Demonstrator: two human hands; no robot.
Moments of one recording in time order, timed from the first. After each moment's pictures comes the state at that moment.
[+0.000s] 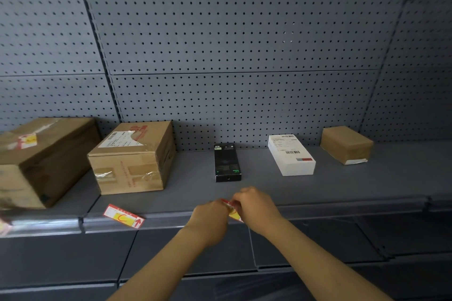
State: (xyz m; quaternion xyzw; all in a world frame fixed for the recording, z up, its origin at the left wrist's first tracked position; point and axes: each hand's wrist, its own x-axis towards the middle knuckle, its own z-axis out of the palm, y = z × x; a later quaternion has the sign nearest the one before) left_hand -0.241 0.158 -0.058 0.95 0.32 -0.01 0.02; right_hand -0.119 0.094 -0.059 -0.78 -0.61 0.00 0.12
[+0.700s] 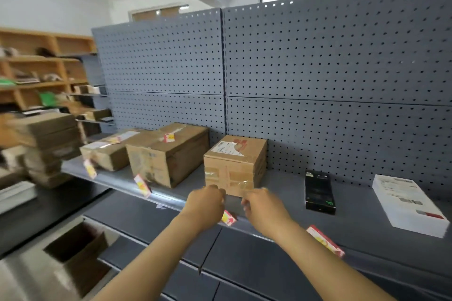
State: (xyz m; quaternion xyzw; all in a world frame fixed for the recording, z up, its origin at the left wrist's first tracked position) left_hand -0.416 0.196 0.013 0.85 0.52 0.08 -0.06; right_hand -0.258 0.162 -0.003 -0.65 -0.73 0.00 0.19
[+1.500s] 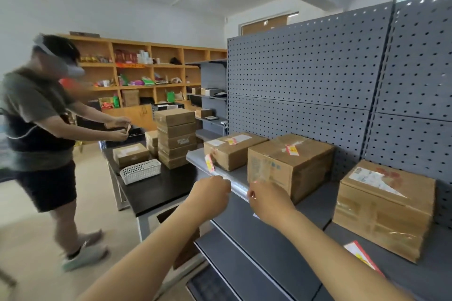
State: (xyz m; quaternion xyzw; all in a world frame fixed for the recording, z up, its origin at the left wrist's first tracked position) left_hand -0.683 0.224 0.042 0.72 0.68 0.10 -0.11; right_hand -0.530 0.271 0.021 -0.50 -0.85 0.01 0.17
